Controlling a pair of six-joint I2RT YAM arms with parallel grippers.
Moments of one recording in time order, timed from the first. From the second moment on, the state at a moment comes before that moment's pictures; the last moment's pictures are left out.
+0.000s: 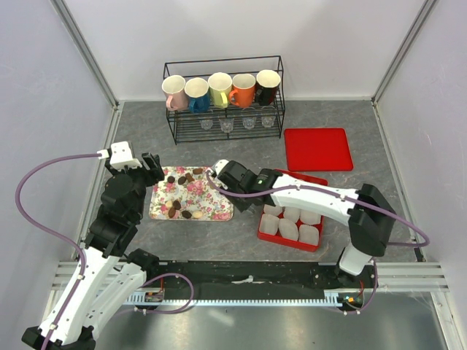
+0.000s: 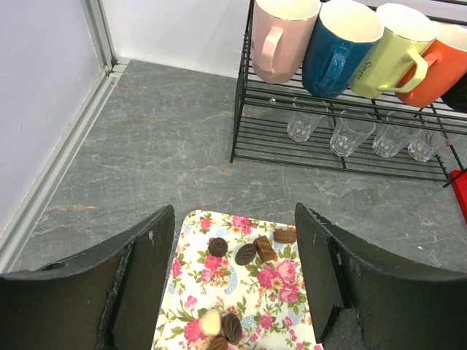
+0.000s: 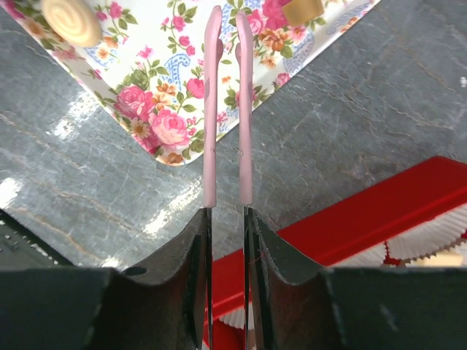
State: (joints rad) left arm -0.41 0.56 0.75 -0.28 -0.51 -0.19; right arm 1.04 1.70 1.31 -0.64 0.17 0.14
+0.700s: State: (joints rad) left arm -0.41 0.56 0.75 -0.28 -0.51 -0.19; right arm 1.03 1.81 1.36 -0.62 0.19 0.20
